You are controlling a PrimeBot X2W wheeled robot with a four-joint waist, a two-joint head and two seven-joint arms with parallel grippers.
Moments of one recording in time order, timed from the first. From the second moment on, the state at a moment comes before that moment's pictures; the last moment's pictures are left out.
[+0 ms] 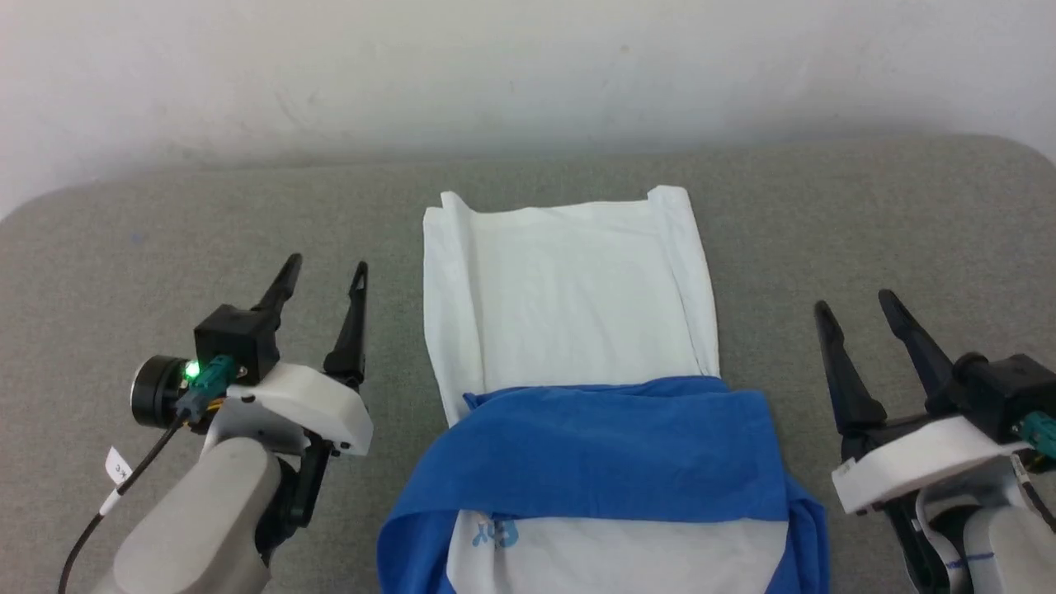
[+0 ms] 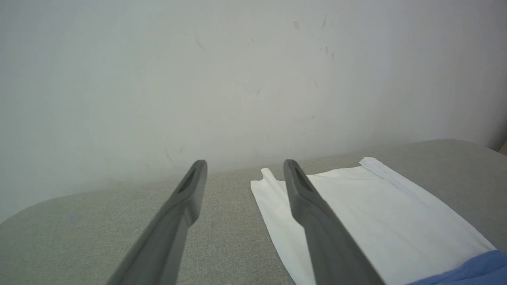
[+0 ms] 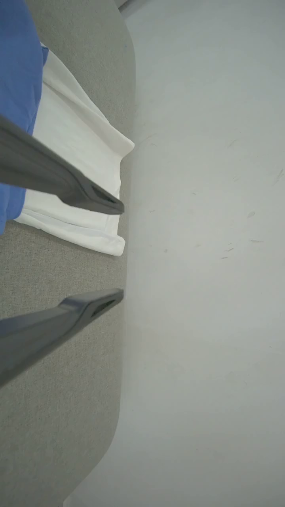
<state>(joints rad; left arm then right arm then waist) -0.43 0.50 -0.61 0.23 -0.64 0.27 -0.24 -0.07 -0.15 0.02 -0.02 0.23 0.13 -0.05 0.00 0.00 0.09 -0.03</state>
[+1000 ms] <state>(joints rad) -1.16 0.54 -0.76 0.74 -0.69 -0.11 0.46 -0.25 -0.09 0.08 -0.04 0.25 0.13 -0.13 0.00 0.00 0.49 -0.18</state>
